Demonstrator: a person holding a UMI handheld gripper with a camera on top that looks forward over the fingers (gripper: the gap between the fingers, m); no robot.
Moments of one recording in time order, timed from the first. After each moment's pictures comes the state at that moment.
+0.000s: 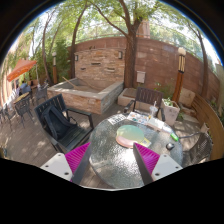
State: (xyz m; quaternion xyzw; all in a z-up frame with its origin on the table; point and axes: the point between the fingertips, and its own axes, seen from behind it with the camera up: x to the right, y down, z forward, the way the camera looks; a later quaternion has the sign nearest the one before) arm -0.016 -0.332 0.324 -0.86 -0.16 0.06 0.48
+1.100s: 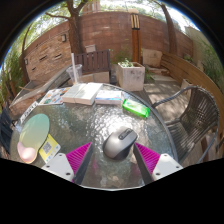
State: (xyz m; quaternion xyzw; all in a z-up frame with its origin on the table) arm 0.360 0.000 -0.008 -0.92 0.06 0.00 0.38
